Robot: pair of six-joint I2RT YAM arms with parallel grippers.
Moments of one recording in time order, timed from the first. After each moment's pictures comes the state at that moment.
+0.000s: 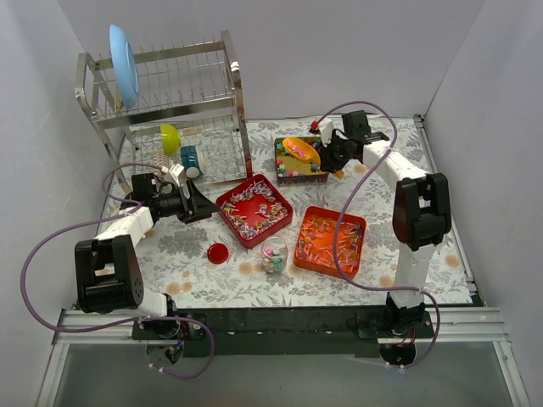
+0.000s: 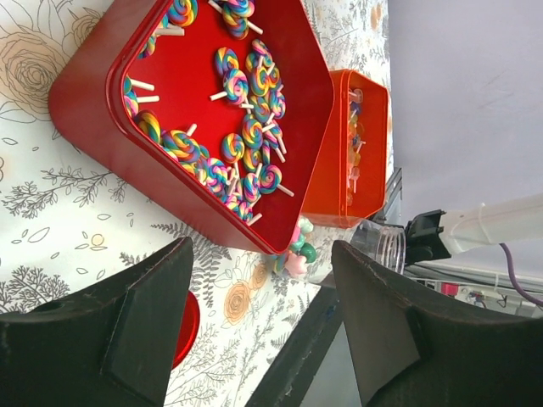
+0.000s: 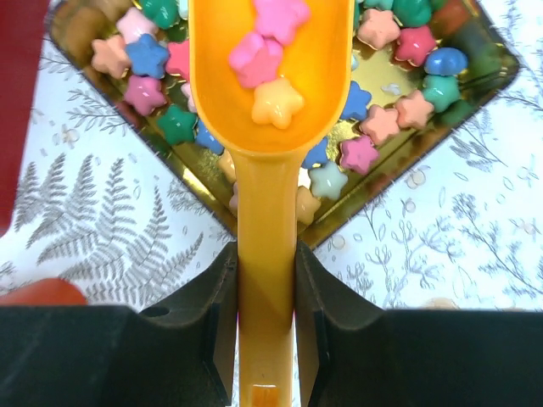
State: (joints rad) left arm 0.14 1.43 0.75 -0.18 1.03 -0.34; right arm 0.28 2.02 1.62 -0.52 -0.41 -0.54
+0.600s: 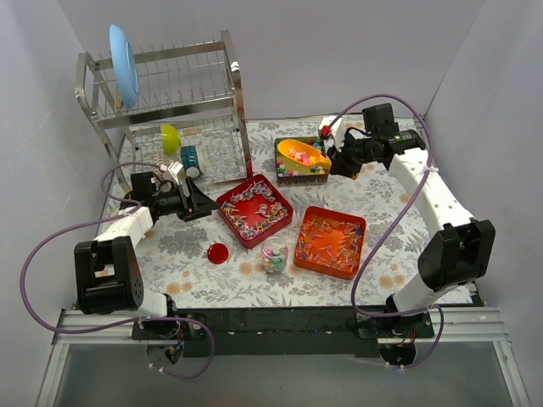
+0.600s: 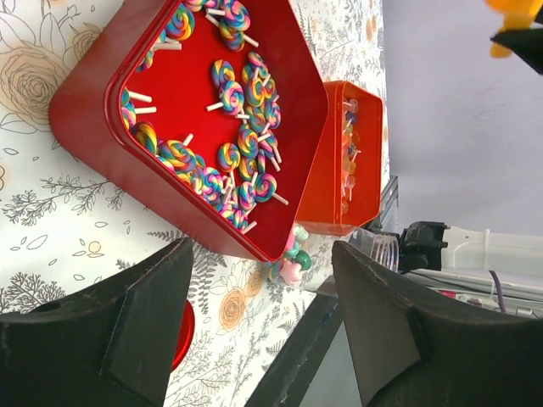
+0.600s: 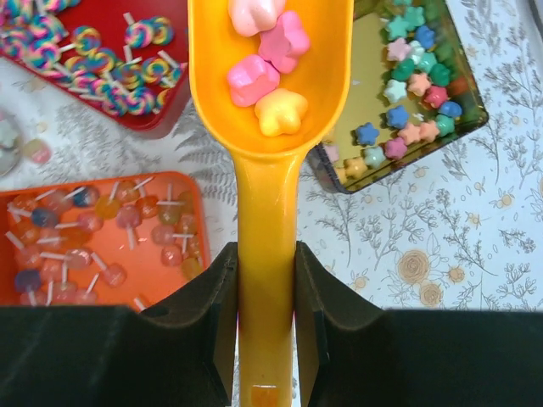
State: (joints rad) left arm 0.14 1.44 0.75 -0.17 1.03 -0.36; right arm 0.28 1.60 1.52 -0.77 -0.53 -0.73
